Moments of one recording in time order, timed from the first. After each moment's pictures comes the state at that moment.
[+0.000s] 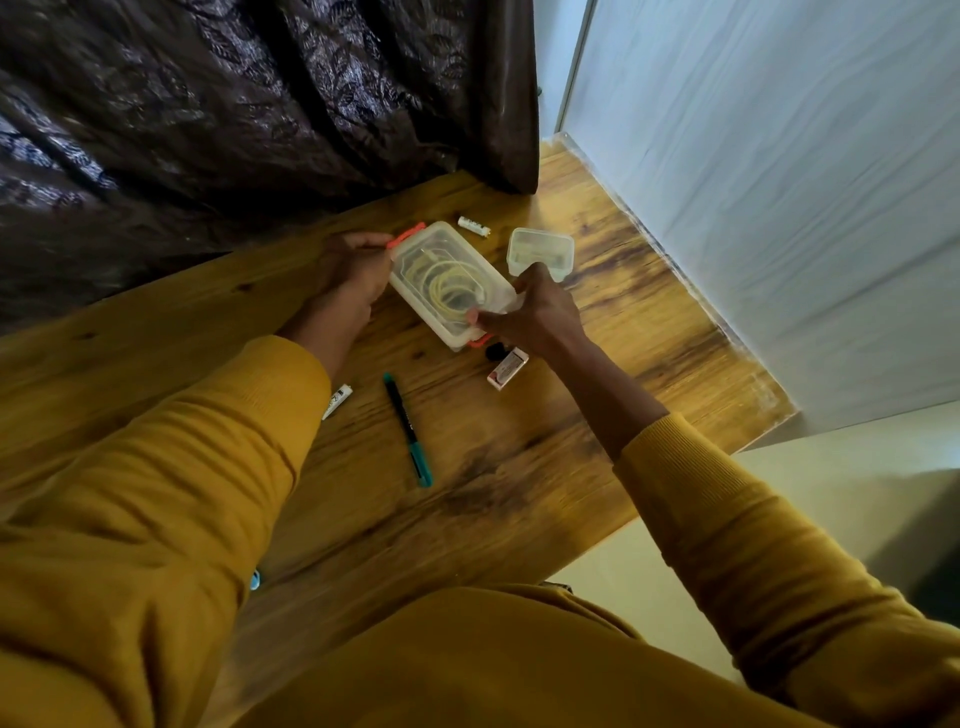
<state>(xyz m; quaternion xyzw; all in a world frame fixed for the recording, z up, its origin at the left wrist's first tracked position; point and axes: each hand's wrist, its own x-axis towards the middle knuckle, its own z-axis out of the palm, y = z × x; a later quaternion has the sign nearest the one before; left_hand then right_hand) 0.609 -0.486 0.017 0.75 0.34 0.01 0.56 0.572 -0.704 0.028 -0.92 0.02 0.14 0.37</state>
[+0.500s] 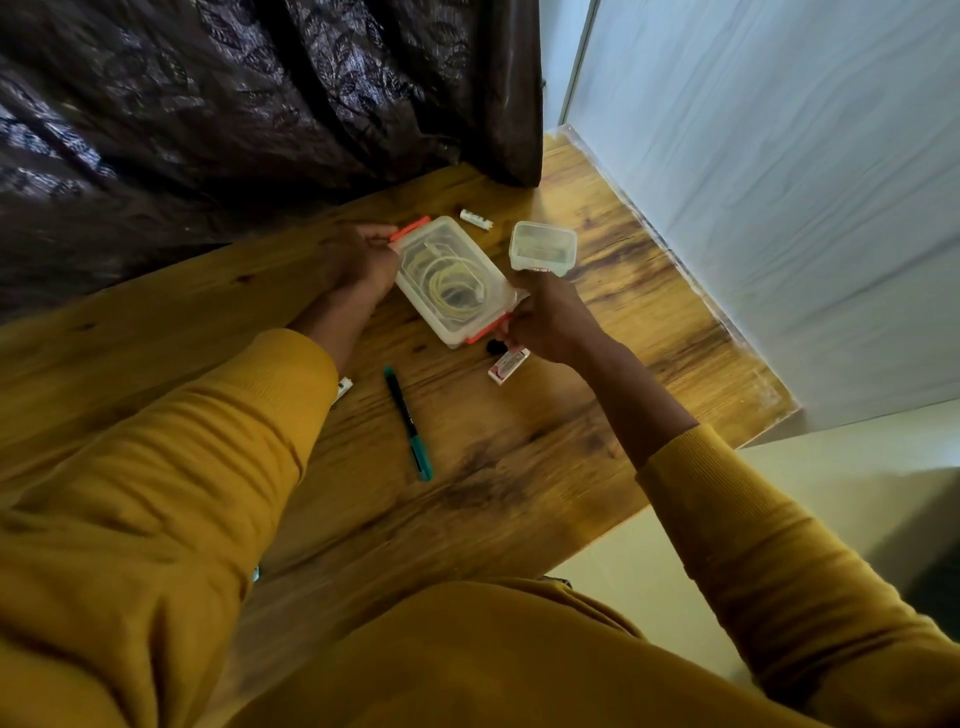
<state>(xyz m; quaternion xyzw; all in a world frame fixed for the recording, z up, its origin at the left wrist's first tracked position) 0.612 -0.482 0.009 0.83 0.30 0.04 0.47 0.566 -0.715 0.039 -0.91 -0.07 0.19 0.36</state>
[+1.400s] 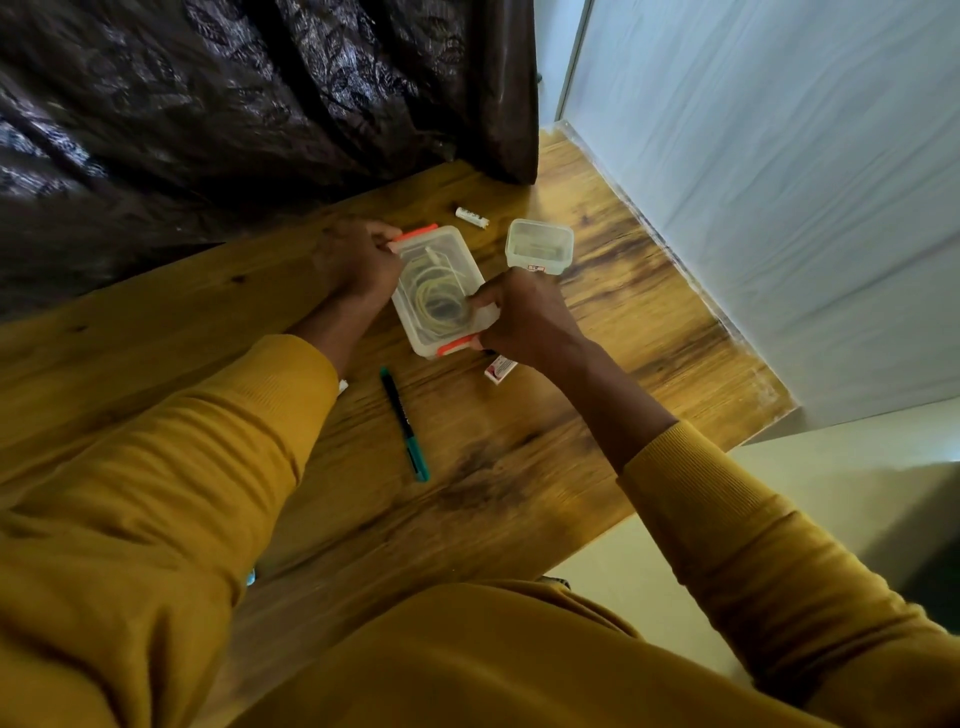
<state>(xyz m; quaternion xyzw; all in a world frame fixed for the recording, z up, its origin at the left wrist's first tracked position) 0.606 -0.487 0.008 0.89 0.21 0.06 0.39 0.566 -0.699 0.033 -0.95 -0.15 0.11 0.26</state>
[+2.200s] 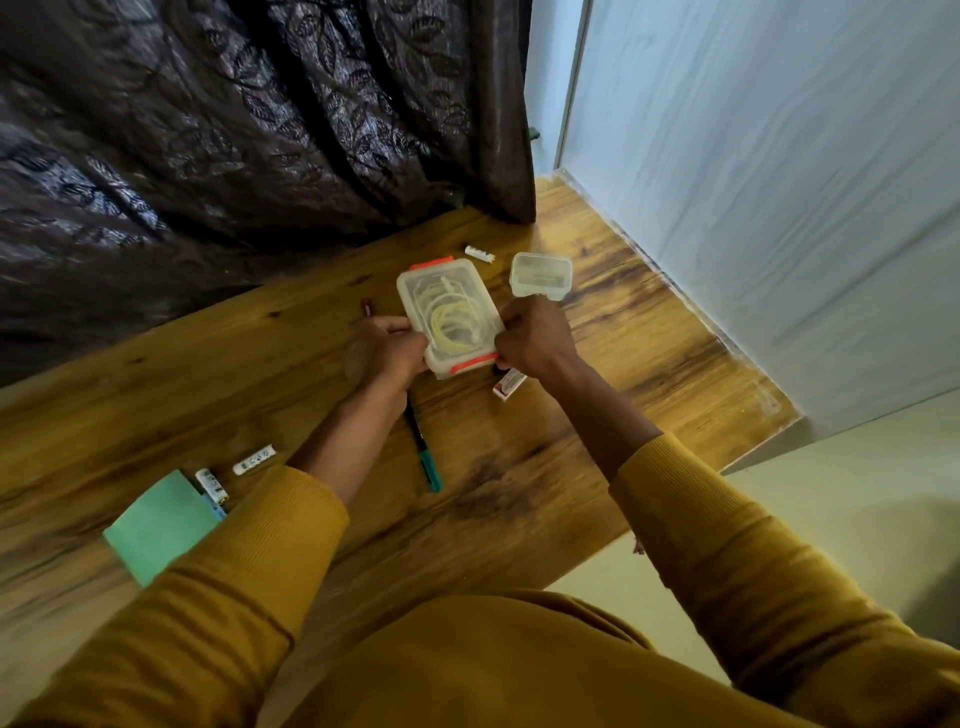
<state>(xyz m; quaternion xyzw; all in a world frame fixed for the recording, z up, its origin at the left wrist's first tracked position) 0.512 -0.531 0.038 0.71 0.37 0.02 0.60 0.551 -0.700 0.043 -0.90 0.02 0.15 0.41</state>
